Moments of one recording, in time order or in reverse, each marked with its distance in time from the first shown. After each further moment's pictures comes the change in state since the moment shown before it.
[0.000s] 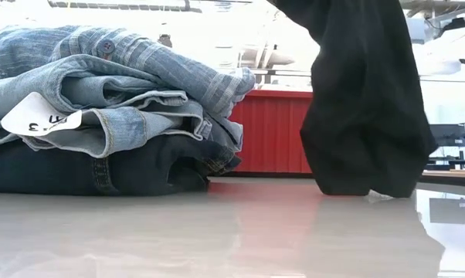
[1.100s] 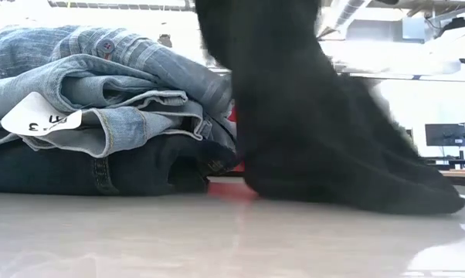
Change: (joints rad) left arm 0.027 0.007 0.113 -0.416 0.222 -0.278; right arm -0.015 -0.002 0.000 -0.244 -0.029 -0.062
